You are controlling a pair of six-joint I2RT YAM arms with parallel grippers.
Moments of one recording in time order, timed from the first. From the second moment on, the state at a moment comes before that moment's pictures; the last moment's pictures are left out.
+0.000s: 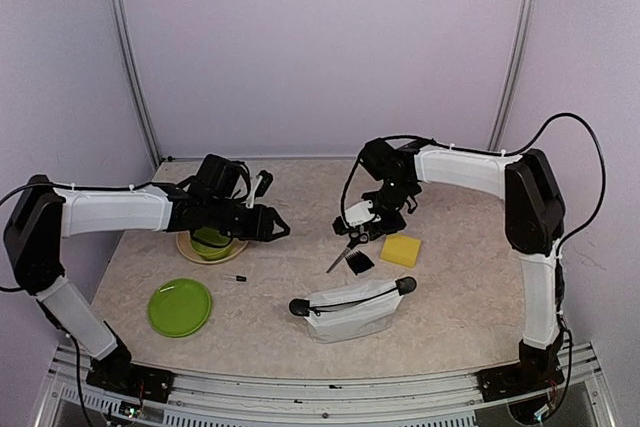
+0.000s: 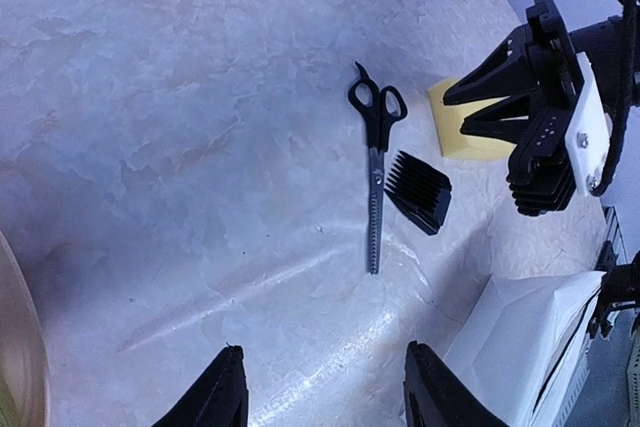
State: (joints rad) left arm -0.63 1.61 1.02 -0.16 0.30 -0.40; right arm 0.64 2.12 1.75 -0.90 -0.10 -1.28
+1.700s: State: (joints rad) left arm -0.62 1.57 0.86 -0.07 0.28 -0.45; right arm 0.63 2.32 1.96 -1.04 -0.03 -1.43
